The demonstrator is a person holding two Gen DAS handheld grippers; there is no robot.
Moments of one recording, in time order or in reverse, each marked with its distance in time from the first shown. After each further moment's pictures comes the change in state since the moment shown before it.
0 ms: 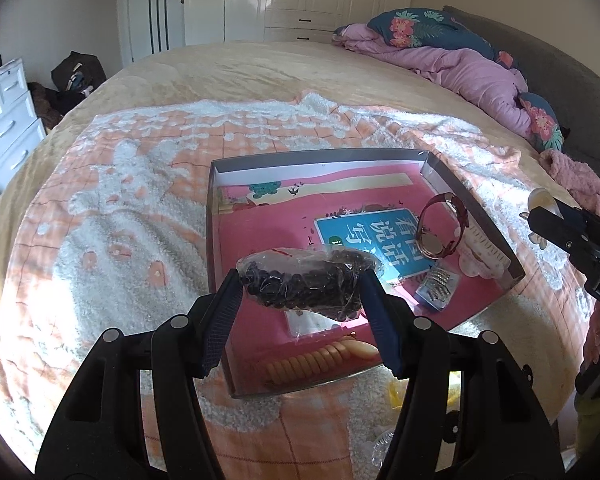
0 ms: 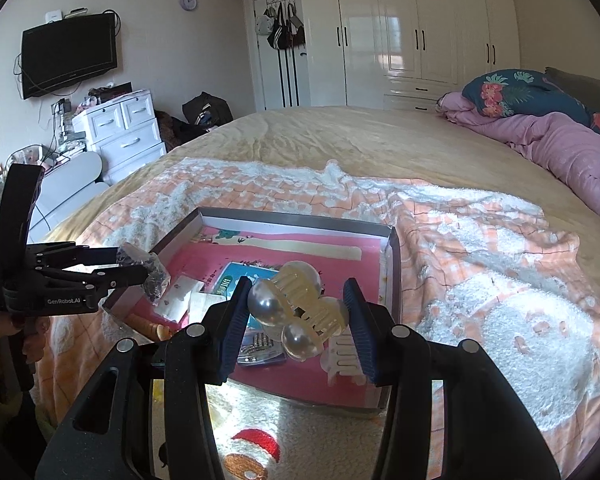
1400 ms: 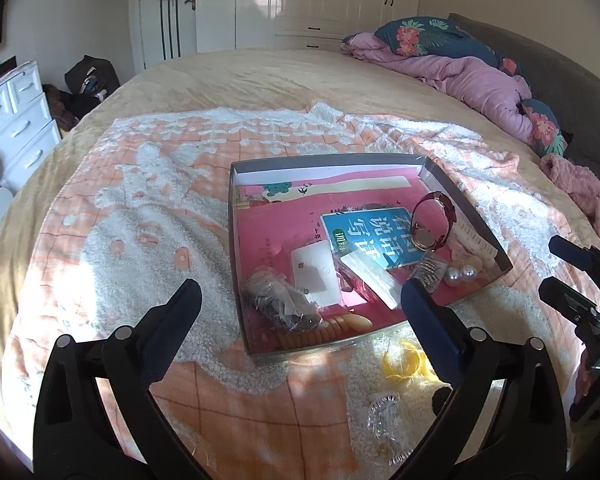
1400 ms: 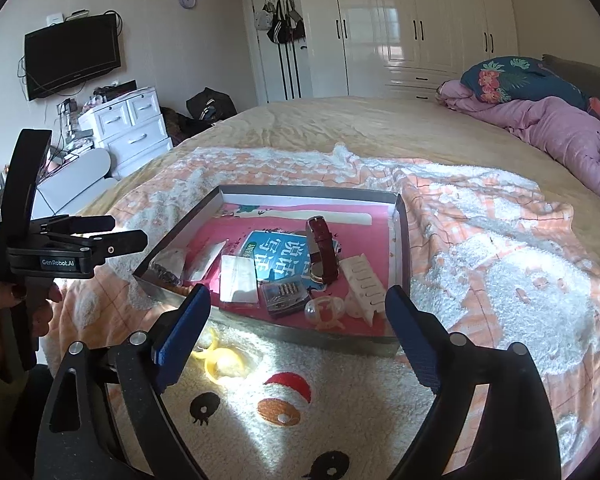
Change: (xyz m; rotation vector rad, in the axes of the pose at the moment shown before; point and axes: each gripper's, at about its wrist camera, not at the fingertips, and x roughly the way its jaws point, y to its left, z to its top) left arm -0.042 -0.003 -0.012 -0.011 -0.033 0.041; right arm -0.039 0.015 -0.033 0.028 0.022 0.029
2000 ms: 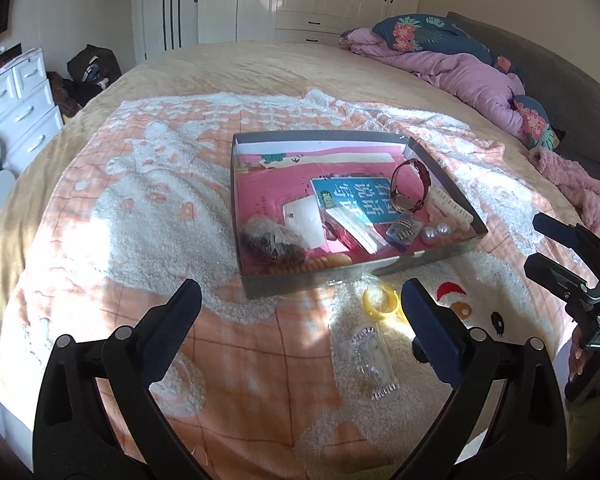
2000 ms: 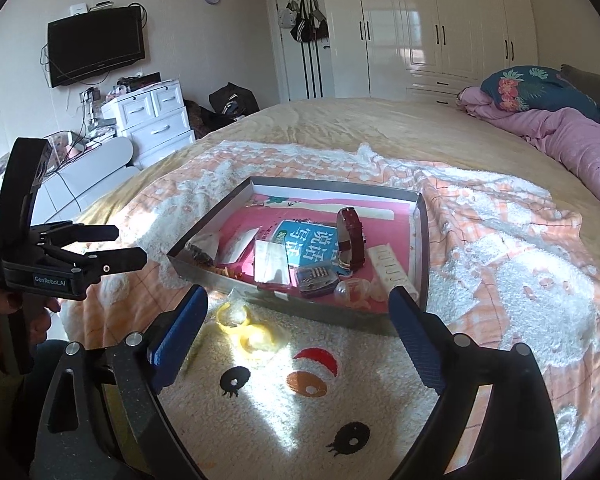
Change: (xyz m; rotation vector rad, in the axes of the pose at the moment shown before) left arm -0.033 -0.006 -0.041 -0.026 0.036 -0.028; right arm -0.024 0.022 -0.011 -0.058 0.013 0.061
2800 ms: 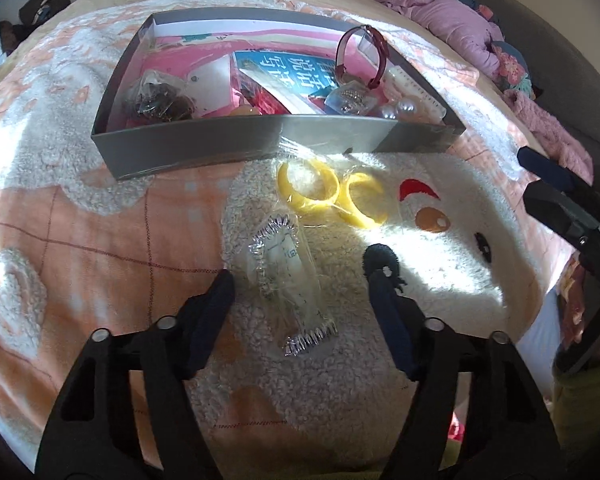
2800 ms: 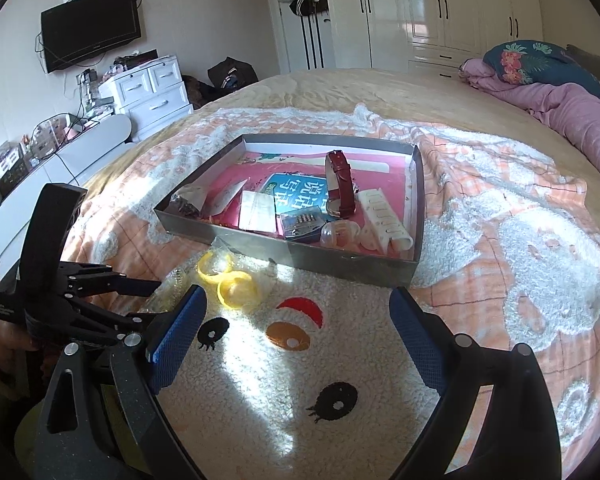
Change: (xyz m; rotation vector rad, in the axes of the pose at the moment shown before) left arm 0.072 -0.046 -0.058 0.020 0.248 -0.127; right arm 0.014 -0.019 -0.033 0.017 0.100 0.014
